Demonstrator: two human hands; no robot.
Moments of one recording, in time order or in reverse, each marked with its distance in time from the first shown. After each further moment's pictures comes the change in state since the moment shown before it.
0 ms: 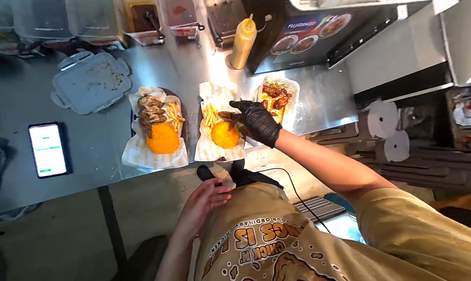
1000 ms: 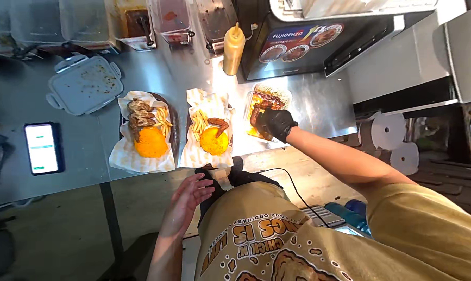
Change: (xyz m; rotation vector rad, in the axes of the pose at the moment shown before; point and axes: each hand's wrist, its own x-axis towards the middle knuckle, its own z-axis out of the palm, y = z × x) left_hand 0.019 0.014 0.035 -0.068 0.201 0.112; right_hand -0.032 0.092 -0.029 -0.132 -0.438 0.436
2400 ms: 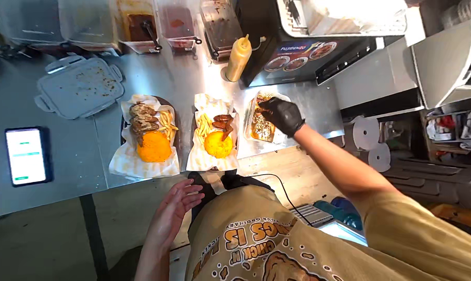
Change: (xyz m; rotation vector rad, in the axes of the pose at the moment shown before) left_hand -0.002 0.010 -0.066 0.011 -0.100 0.040; right_hand 0.009 -0.004 -0.017 0.161 0.463 -0.160
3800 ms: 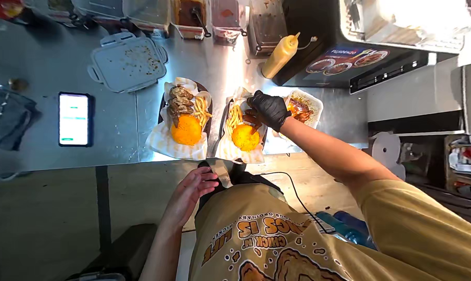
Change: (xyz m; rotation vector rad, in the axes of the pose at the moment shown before) left_hand -0.011 0.000 -0.044 -0.052 -0.026 0.043; right_hand 0.069 -0.116 0.048 -0.159 -0.107 -0.210
